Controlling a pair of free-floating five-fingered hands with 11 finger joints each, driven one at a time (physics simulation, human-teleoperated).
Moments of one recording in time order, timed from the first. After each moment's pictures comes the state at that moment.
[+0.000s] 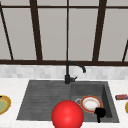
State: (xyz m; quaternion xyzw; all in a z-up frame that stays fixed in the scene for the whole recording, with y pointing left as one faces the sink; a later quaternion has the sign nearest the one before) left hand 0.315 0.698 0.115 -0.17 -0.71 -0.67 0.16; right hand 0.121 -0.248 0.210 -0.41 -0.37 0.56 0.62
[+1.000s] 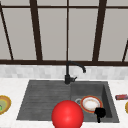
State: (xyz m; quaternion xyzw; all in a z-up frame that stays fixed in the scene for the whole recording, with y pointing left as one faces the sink) left hand 0.335 0.699 0.144 -0.21 -0.70 -0.66 0.18; right hand 0.121 -0.248 0.210 -0.41 -0.37 0.56 0.62
